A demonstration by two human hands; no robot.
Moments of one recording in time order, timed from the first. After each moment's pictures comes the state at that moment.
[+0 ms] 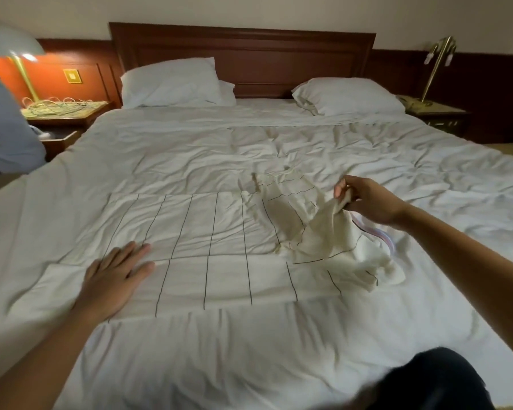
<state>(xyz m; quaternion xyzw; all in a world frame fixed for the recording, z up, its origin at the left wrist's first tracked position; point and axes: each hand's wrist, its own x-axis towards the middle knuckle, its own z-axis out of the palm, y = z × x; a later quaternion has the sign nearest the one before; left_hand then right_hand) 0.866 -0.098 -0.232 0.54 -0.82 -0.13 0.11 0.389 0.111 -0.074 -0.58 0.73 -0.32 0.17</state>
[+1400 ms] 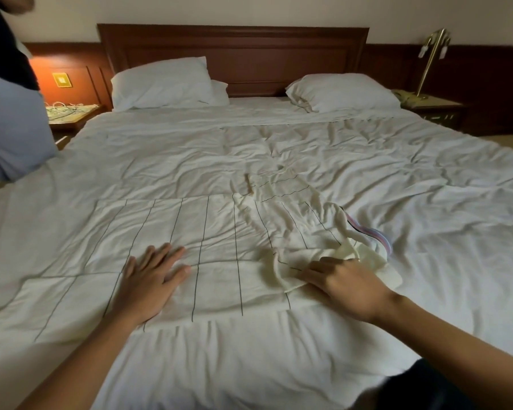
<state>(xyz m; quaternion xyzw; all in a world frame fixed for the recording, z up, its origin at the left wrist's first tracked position) 0.785 -0.070 -0.229 0.48 -0.87 -0.10 0.09 0.463 0.166 -0.163 -0.77 0.62 -0.04 -0.13</state>
